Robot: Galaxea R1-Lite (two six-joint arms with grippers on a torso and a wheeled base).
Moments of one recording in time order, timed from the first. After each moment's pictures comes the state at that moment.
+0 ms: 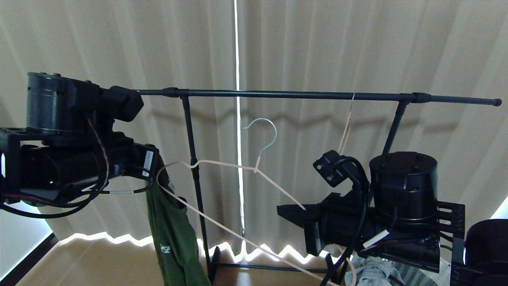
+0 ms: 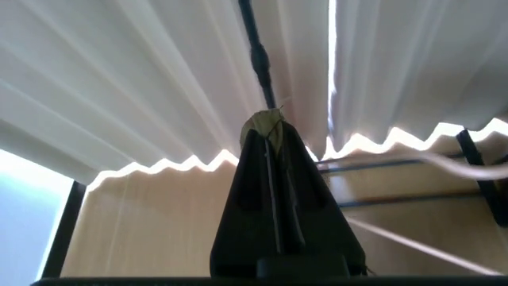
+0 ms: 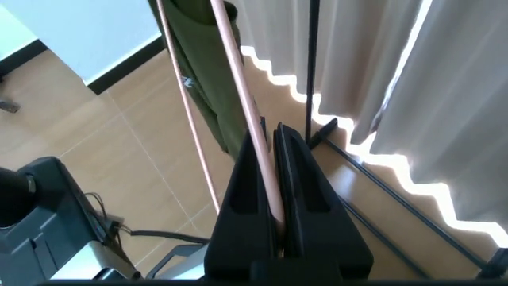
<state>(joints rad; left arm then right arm) -0.39 1.50 -0.96 -0.08 0.36 0.12 0.78 1.69 -0.71 -0.56 0.09 0.27</state>
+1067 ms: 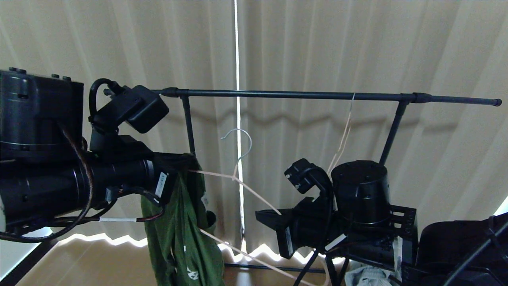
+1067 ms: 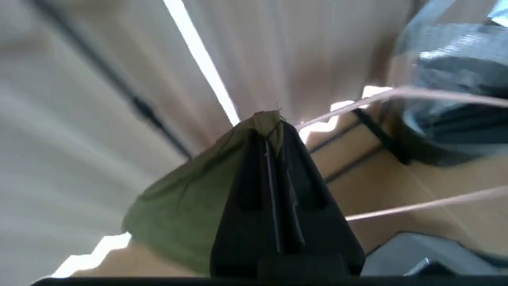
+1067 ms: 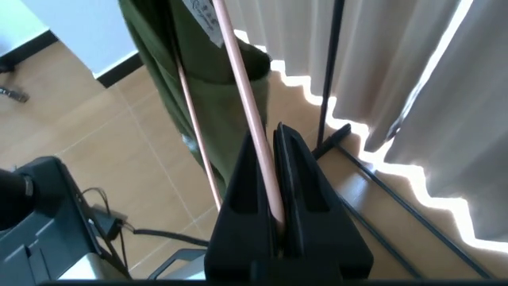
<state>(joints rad) -0.54 1.40 -0.92 -0.09 0.02 0.24 0.83 1.83 -0.77 -0.65 0.10 0.27</state>
